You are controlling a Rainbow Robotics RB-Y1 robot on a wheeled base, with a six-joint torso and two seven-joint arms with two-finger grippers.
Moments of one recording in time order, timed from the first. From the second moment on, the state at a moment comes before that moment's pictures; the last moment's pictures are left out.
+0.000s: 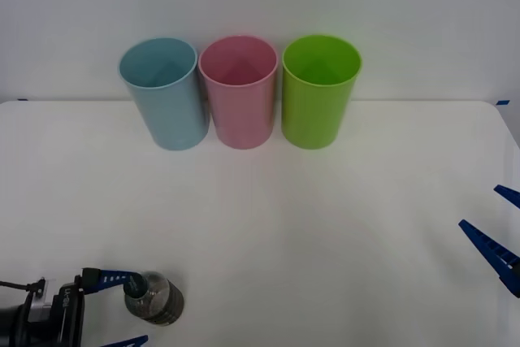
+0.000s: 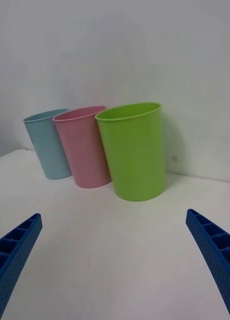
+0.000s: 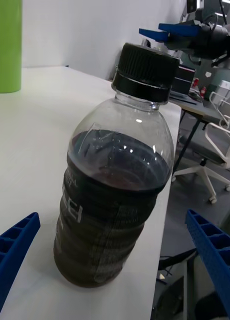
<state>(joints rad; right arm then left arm) 0.35 -0.40 -0.52 -1.66 0.96 -1.22 0.00 0.07 0.60 0.01 -1.01 -1.01 -1.57 -0.44</state>
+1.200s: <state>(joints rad) 0.35 -0.40 -0.52 -1.66 0.96 -1.22 0.00 0.02 0.48 0.06 -1.01 -1.10 -1.52 -0.47</state>
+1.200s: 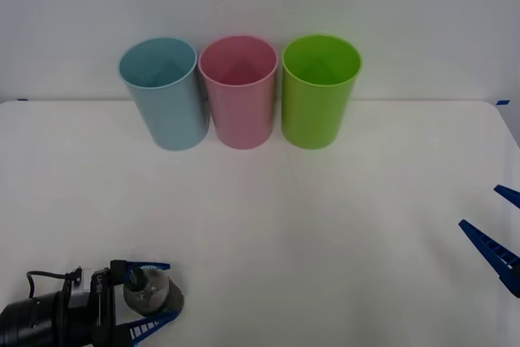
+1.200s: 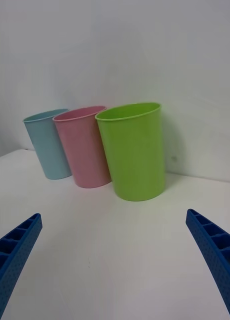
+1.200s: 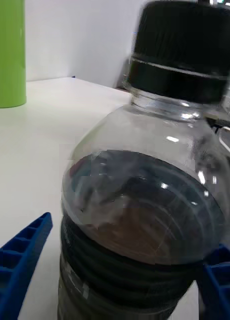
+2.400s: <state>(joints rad) 0.35 -0.40 -0.52 -1.66 0.96 -1.22 0.00 0.03 0.51 0.13 -1.01 -0.99 -1.55 -0.43</state>
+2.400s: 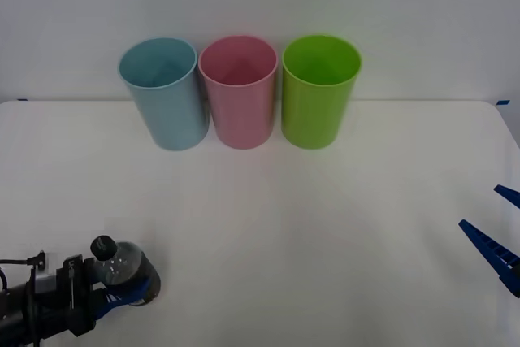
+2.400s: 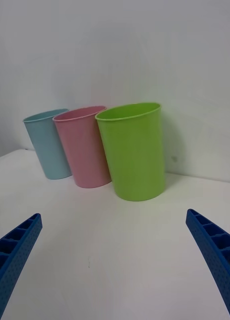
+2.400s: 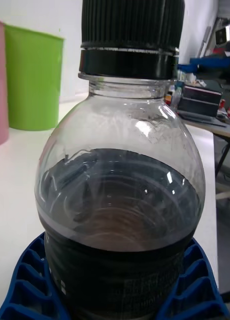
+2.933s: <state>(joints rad) 0.35 -0.40 -0.52 -1.66 0.96 -1.22 0.00 0.06 0.51 0.21 -1.13 -0.85 -1.44 -0.34</state>
